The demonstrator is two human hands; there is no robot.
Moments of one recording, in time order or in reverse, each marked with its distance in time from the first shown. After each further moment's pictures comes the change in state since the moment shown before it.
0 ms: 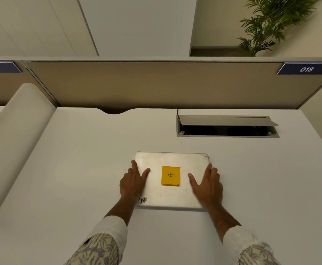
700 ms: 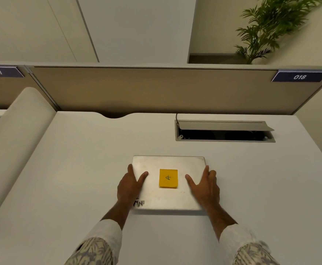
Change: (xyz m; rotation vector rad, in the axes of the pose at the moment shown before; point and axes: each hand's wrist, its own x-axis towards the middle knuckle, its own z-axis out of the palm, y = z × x) left_hand 0.000 -0.008 -0.007 -0.294 -0.003 -0.020; right_hand 0.007 -0.007 -0.007 0.111 -0.085 0.044
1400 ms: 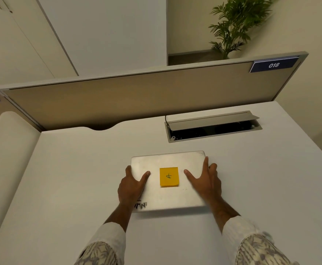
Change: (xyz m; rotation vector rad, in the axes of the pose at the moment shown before) left_hand 0.024 0.015 -0.008 -0.115 -0.025 0.018; right_hand 0.002 -0.011 -0.019 0.077 0.058 0.094
